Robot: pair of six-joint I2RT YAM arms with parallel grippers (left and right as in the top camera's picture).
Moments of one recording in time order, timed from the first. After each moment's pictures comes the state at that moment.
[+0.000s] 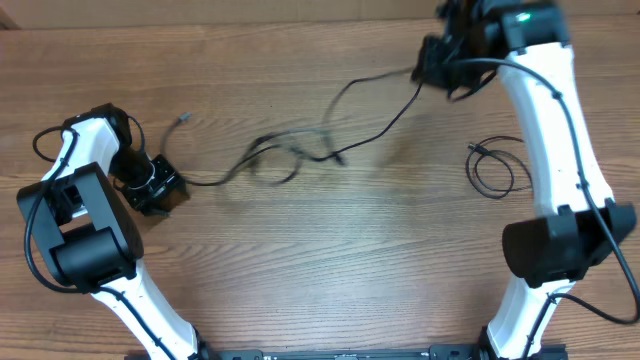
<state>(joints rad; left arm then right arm) 0.36 2.13 1.47 -1.14 0.20 -0.36 0.14 2.03 2.29 -1.37 -0.32 0.29</state>
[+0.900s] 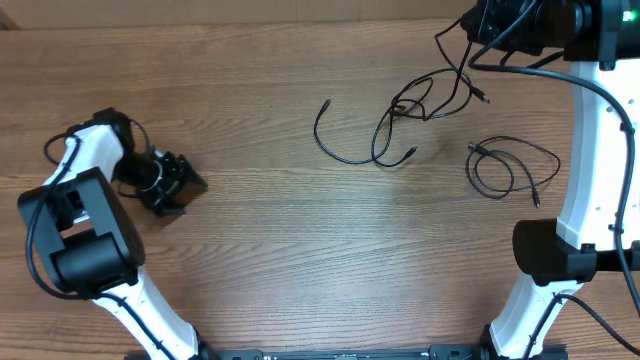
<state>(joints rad) 0.34 2.09 1.40 -1.07 0.42 -0.34 0.06 2.03 2.68 -1.53 -0.30 0.28</state>
